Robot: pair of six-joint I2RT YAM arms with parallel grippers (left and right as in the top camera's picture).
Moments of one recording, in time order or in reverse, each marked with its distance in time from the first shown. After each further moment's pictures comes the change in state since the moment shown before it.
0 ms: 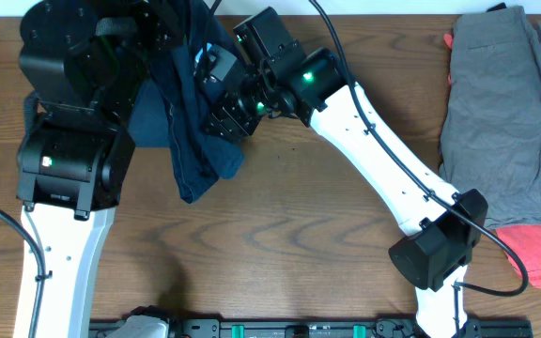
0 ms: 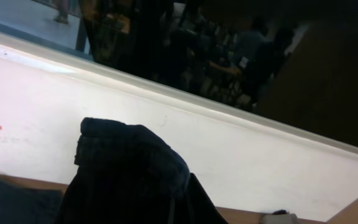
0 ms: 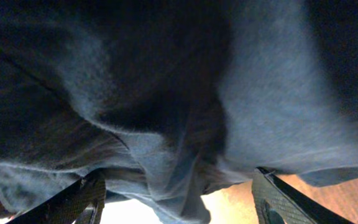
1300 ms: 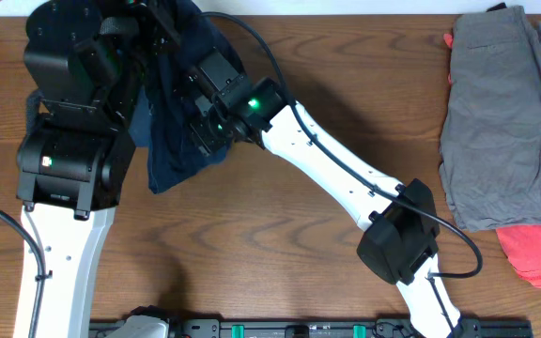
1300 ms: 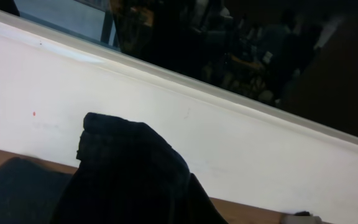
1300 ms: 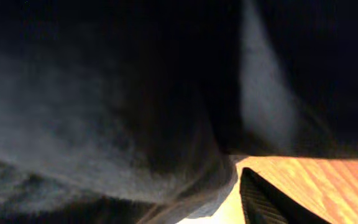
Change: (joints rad) left arm 0.000 0.000 0.000 -0.057 -0.074 0.005; right arm 0.131 0.143 -0.002 0.079 0.341 0.346
